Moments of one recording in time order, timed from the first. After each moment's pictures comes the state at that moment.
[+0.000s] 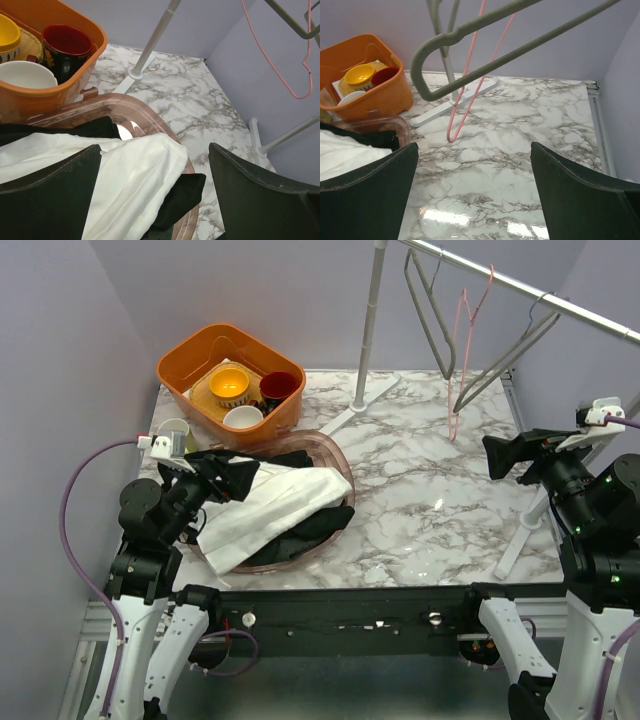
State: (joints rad) left arm -0.16 0.52 0.84 -0.34 0.32 -0.49; right arm -0.09 0.71 1.41 -0.75 -0.27 0.05
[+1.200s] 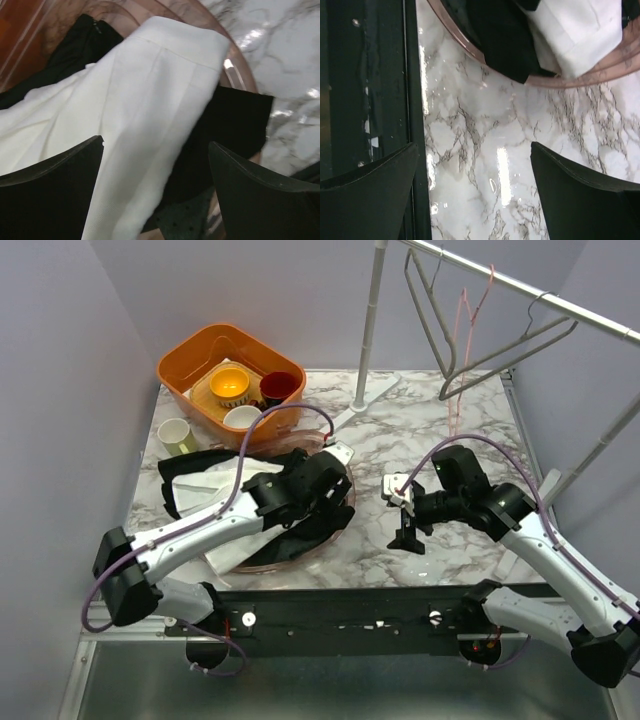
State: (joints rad) left arm -0.99 1.24 1.13 -0.70 -0.40 -0.21; right arm 0.62 0.99 1.01 -0.85 -0.64 -0.70
